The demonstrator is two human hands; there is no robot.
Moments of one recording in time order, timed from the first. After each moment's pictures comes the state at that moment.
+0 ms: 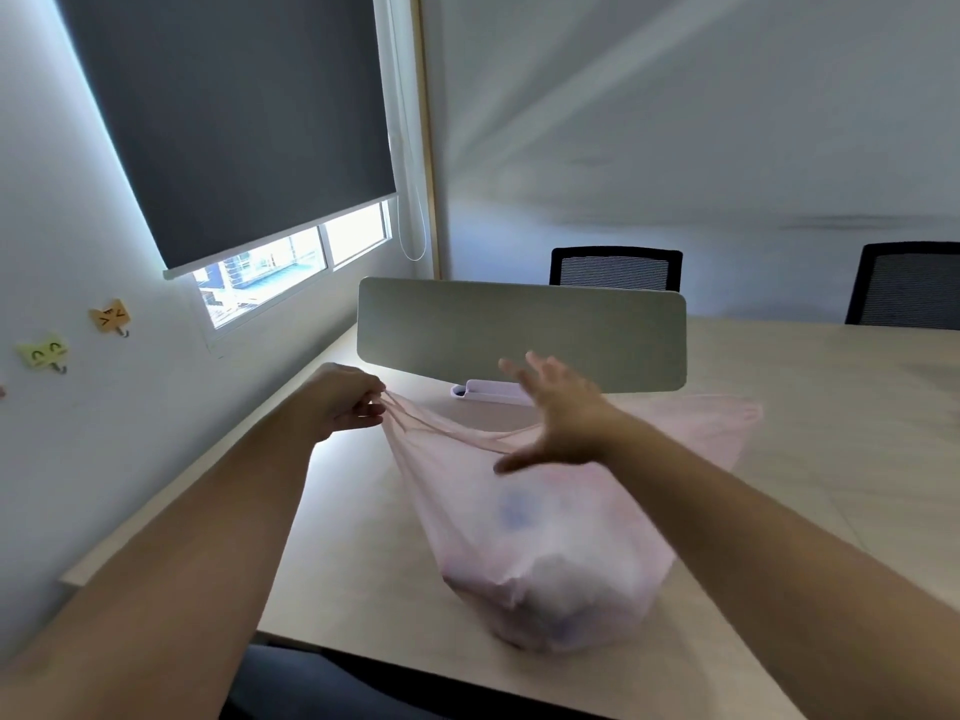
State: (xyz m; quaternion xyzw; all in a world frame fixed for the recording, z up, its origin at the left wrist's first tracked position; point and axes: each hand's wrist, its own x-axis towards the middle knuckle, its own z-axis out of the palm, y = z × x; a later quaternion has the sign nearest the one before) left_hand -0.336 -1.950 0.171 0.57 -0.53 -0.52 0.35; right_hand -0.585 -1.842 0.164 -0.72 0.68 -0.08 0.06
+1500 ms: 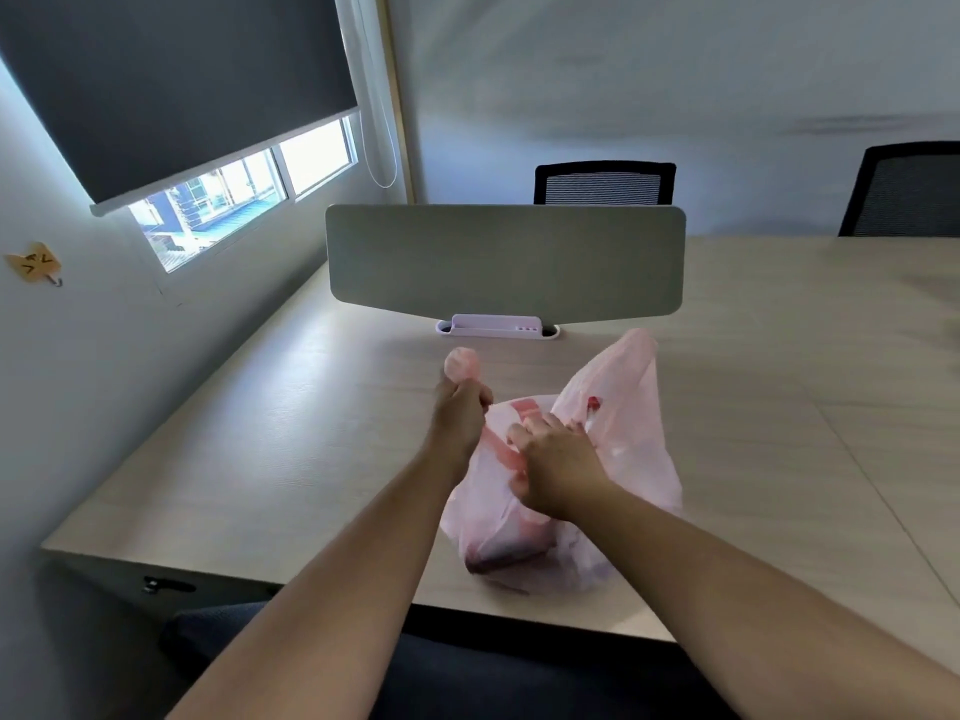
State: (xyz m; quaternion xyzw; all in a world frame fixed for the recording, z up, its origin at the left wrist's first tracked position) left_hand -0.448 -1.873 0.088 0.49 -0.52 -0.56 0.41; right_hand -0.559 -1.819 0.035 -0.71 0.70 -0.03 -0.03
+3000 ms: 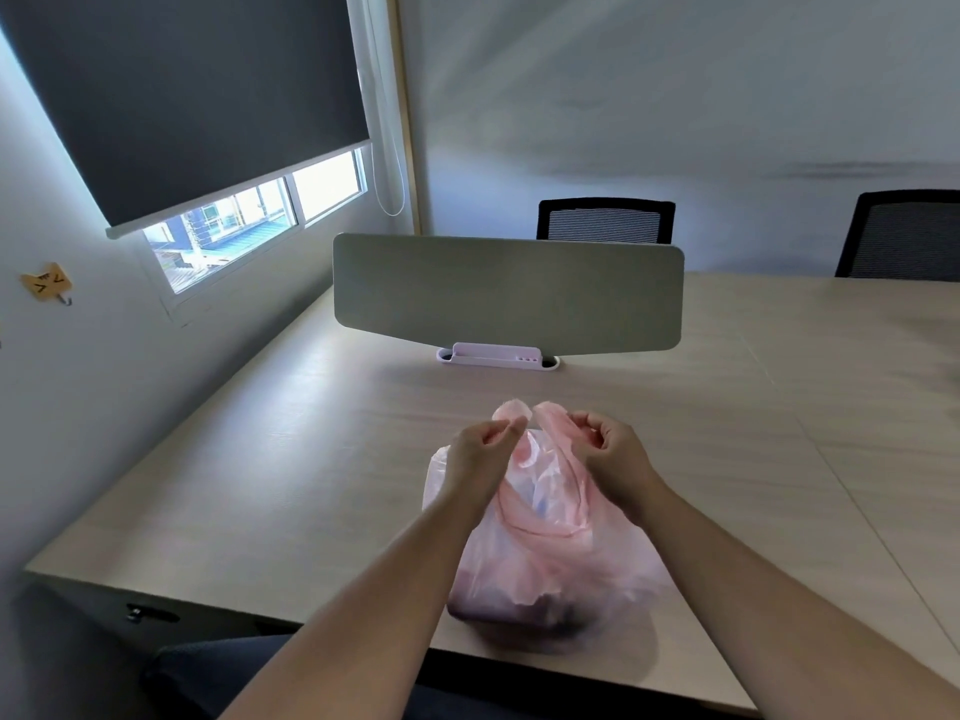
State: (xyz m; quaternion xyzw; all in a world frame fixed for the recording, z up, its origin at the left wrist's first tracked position) left_hand -0.465 -1.881 0.053 0.50 -0.61 -0.49 0.37; right_hand -0.616 -1.826 0.053 -0.43 0.68 -0.50 0.31
